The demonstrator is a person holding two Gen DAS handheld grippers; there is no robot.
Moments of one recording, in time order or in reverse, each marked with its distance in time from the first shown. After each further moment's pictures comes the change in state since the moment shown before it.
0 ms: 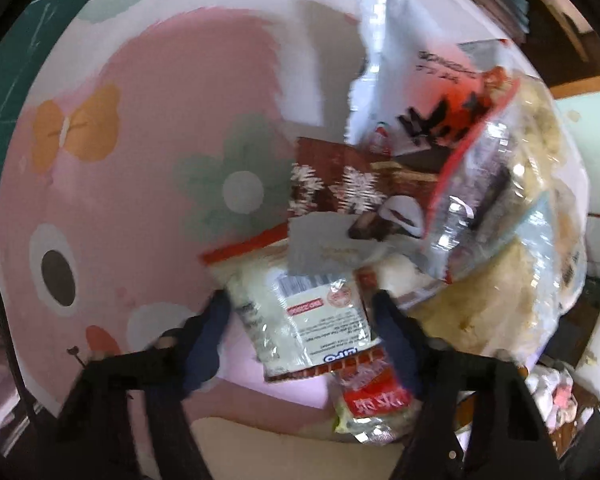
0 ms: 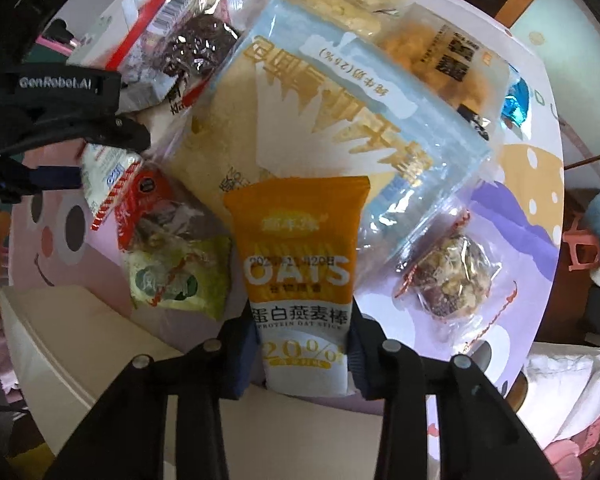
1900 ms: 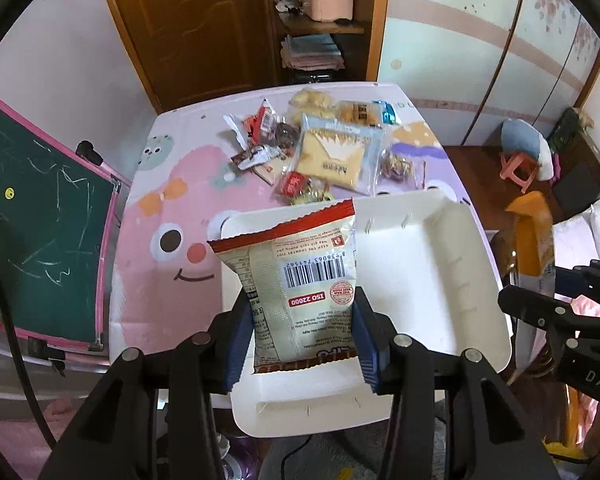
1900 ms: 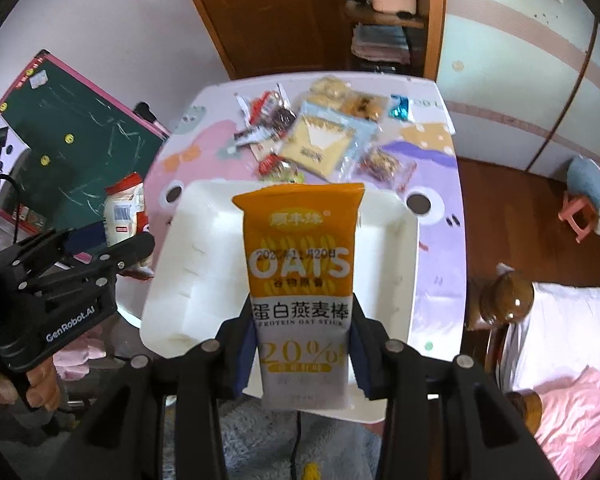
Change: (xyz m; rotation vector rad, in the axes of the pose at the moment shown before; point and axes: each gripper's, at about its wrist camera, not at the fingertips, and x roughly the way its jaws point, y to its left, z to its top) left arm -0.202 0.033 -0.323 0.636 -0.523 0.077; right arm -0.197 0.030 -0.258 0.133 -0.366 0.095
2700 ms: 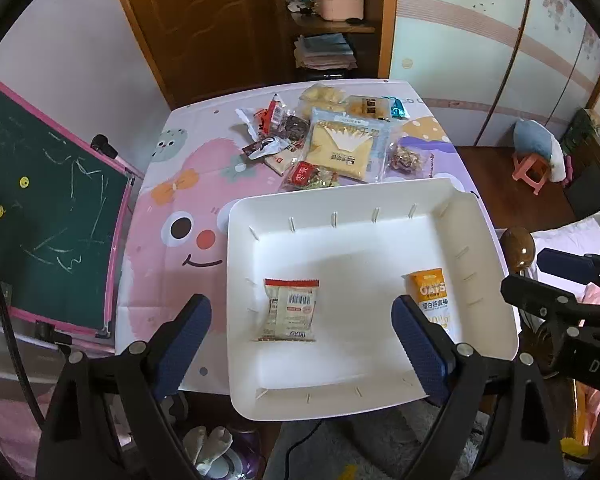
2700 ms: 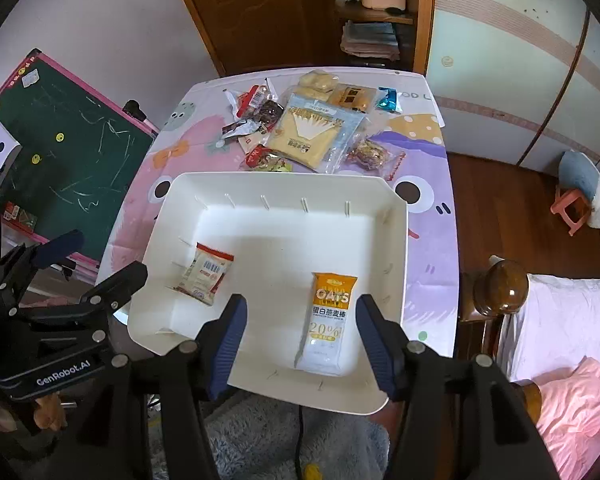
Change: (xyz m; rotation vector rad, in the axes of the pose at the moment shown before) left arm -0.011 -0.005 -0.019 -0.022 -0.005 0.058; right arm -0.002 -0.007 -0.008 0.015 -0.021 -0.029
